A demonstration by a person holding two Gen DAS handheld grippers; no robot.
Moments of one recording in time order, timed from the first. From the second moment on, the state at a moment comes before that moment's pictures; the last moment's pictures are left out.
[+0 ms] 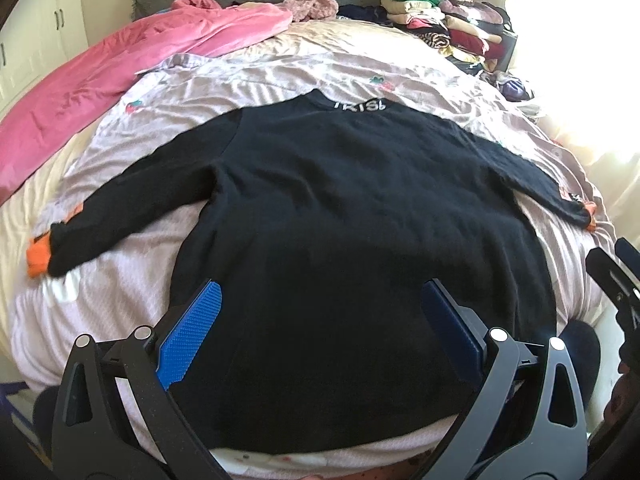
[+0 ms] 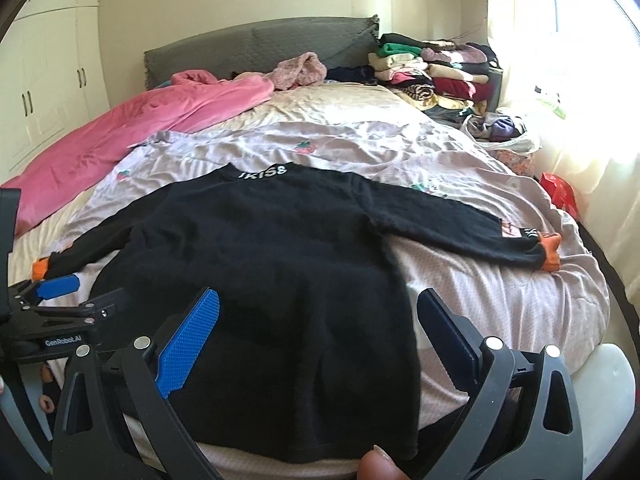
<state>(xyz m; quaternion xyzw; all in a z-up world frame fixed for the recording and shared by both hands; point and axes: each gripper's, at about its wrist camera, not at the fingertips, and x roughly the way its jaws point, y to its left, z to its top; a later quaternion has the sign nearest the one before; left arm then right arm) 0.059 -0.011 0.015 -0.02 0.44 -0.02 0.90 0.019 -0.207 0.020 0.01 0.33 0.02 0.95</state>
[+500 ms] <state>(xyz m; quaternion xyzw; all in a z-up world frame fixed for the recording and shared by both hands) 0.117 -0.032 0.047 -0.01 0.42 -0.03 0.90 0.067 -0.235 0.044 0.03 0.31 -0.01 0.95</state>
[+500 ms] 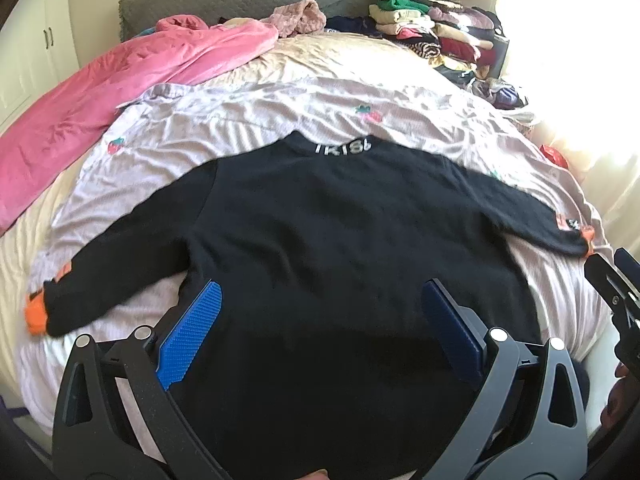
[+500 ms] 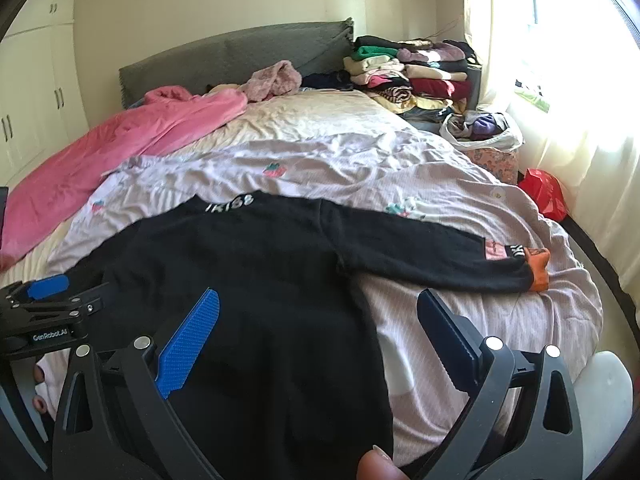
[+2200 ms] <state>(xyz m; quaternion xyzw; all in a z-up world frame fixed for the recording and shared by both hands) 0.259 -0.104 -0.022 0.01 0.44 -0.04 0.90 0.182 -0.436 0.005 0.16 0.30 -0.25 0.91</state>
